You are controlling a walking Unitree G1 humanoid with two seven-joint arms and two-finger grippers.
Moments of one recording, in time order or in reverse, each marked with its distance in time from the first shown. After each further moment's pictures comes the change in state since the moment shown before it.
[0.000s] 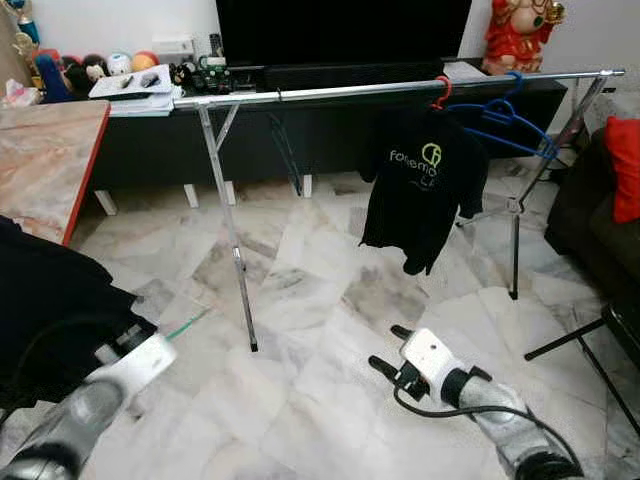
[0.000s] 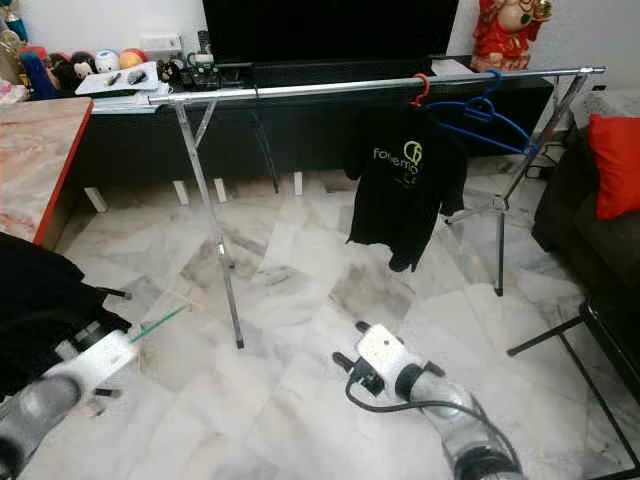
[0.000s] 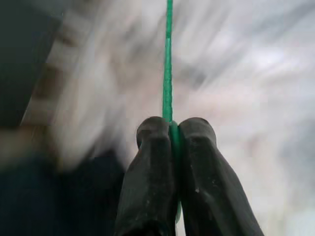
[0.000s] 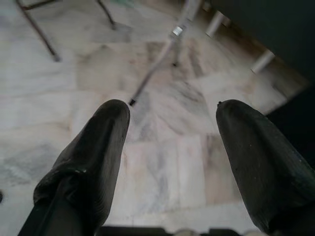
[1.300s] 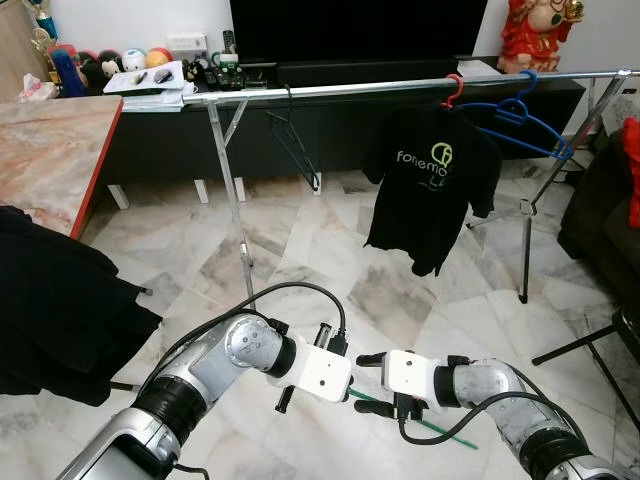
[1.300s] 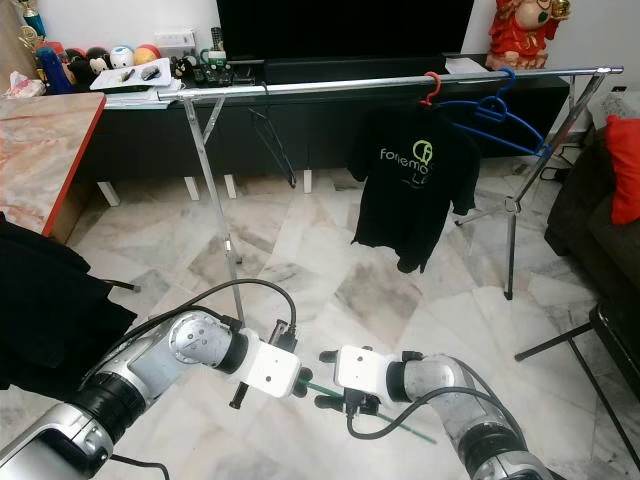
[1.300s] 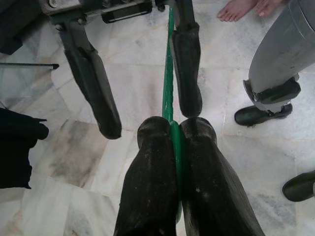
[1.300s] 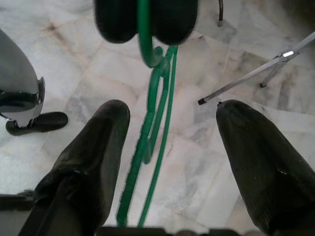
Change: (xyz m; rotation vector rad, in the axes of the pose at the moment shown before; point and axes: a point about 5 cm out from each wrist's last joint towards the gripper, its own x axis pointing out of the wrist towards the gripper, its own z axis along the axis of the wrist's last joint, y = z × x) left arm -0.005 -0.069 0.179 0.612 -0.615 -0.818; right arm 0.006 0.014 0.011 -0.239 0.097 0.409
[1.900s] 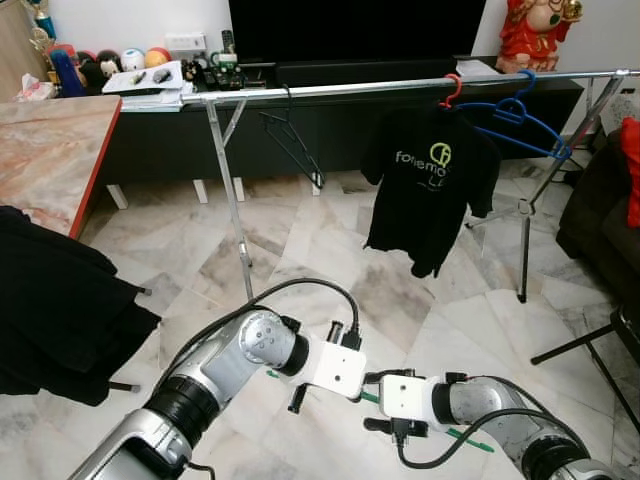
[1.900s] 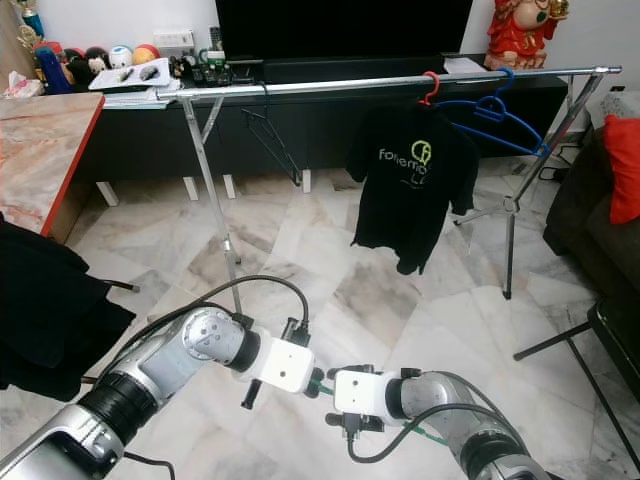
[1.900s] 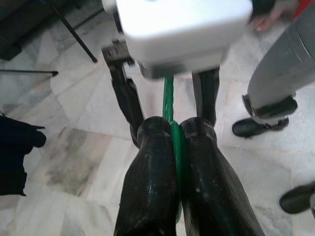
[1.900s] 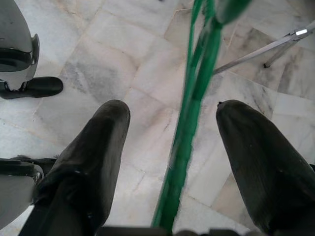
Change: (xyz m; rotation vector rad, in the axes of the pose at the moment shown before) left arm 0.005 0.010 0.017 -0.025 -0.033 -0.001; right arm 0.006 0.013 -0.015 -0.079 0.128 -0.009
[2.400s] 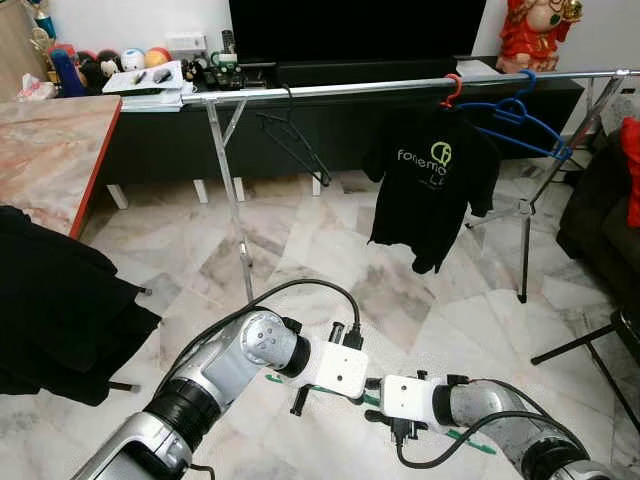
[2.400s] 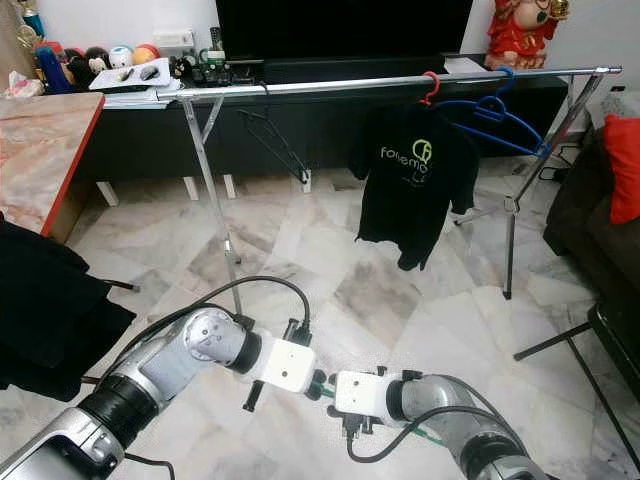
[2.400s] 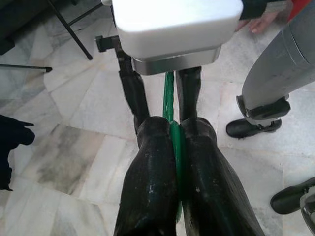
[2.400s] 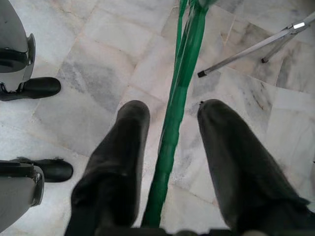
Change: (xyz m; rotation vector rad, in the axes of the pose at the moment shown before) left arm -0.001 -0.003 -0.002 -0.026 0.010 -0.012; right arm 0.000 0.002 -0.004 0.018 0.009 -0.015
